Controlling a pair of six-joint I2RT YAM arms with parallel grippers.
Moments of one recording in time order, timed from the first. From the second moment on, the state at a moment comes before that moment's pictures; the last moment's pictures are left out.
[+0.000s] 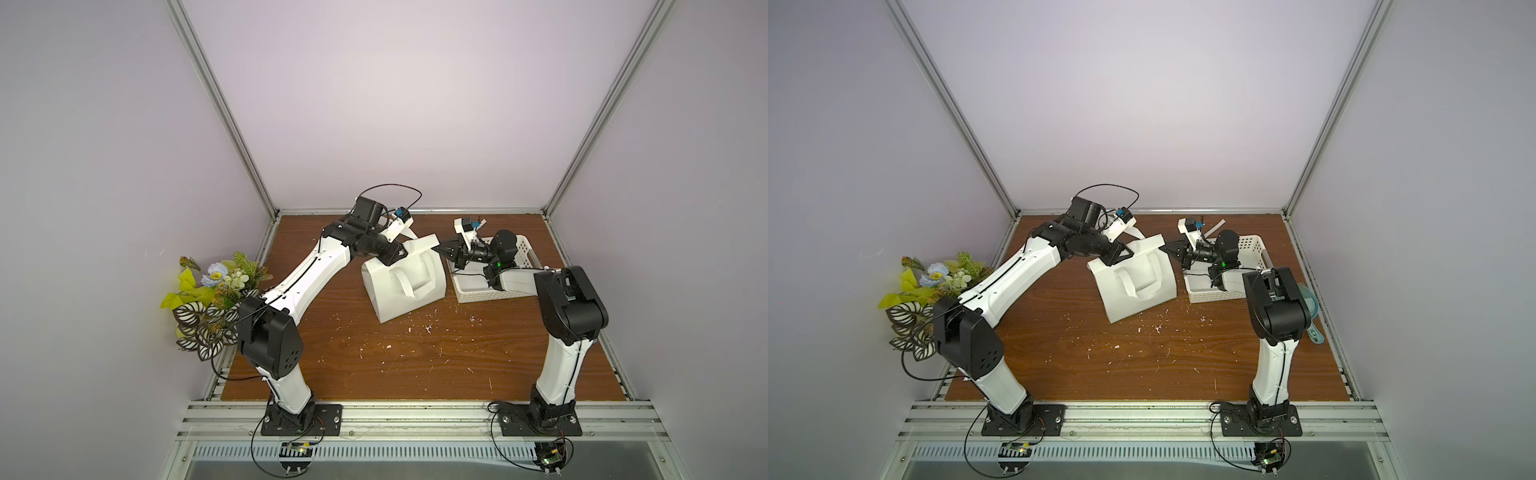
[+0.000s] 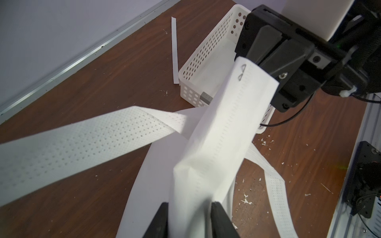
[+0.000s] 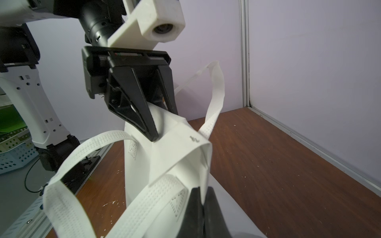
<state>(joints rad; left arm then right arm) -0.46 1.72 1.62 -0.75 0.40 0.23 0.25 1.95 1.04 1.09 -1.17 0.34</state>
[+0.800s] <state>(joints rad) -0.50 1.75 1.72 -0.77 0.32 0.25 0.25 1.94 1.04 1.07 -1.16 0.34</state>
